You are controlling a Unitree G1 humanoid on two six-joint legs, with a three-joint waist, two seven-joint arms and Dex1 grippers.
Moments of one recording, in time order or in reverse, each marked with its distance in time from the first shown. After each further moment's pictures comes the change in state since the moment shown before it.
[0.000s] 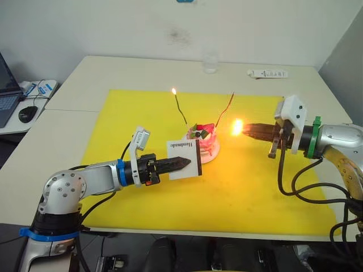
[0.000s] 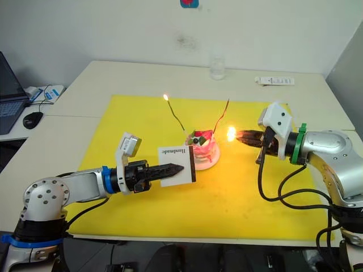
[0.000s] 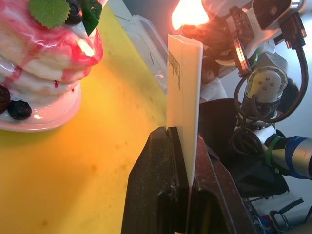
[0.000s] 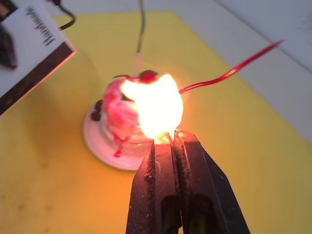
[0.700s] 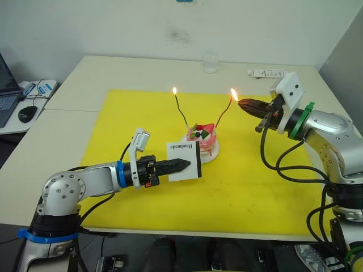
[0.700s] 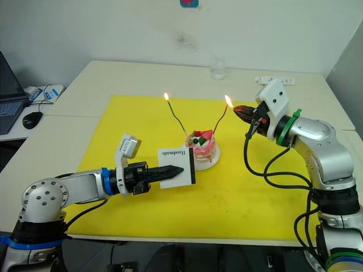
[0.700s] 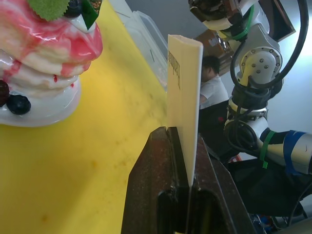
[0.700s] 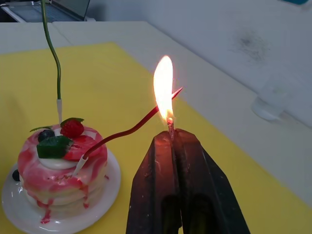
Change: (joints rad) left arm 0.011 0.008 0.000 -0.013 -0.007 0.002 0.000; right arm -0.154 0.144 0.036 0.148 -0.088 -0.044 -0.129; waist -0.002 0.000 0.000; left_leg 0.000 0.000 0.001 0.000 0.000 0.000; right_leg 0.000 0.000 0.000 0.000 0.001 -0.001
